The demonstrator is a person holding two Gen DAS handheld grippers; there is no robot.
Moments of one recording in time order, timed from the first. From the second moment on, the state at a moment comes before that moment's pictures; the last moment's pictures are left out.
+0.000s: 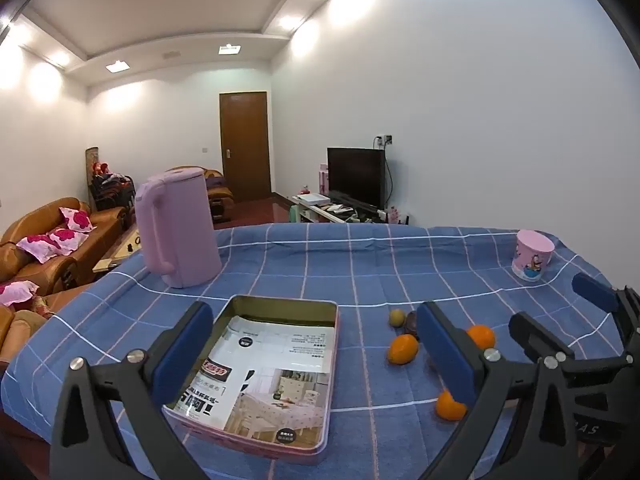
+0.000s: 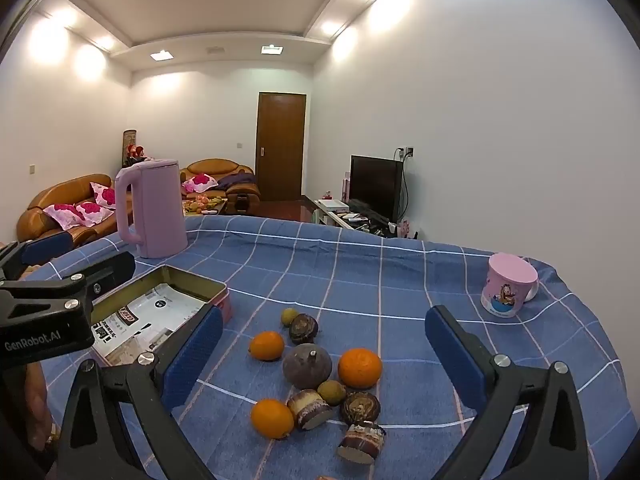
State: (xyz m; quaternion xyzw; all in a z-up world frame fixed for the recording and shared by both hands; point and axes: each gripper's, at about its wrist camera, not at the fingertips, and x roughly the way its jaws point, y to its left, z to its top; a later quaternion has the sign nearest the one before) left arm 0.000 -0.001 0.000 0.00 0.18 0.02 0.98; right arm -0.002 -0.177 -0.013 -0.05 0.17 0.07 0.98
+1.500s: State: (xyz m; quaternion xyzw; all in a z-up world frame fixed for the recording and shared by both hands) left arm -0.002 -0.005 -0.005 0.01 0.18 0.01 0.98; right arm -0.002 -0.177 -0.019 -0.04 0.18 0.08 0.98
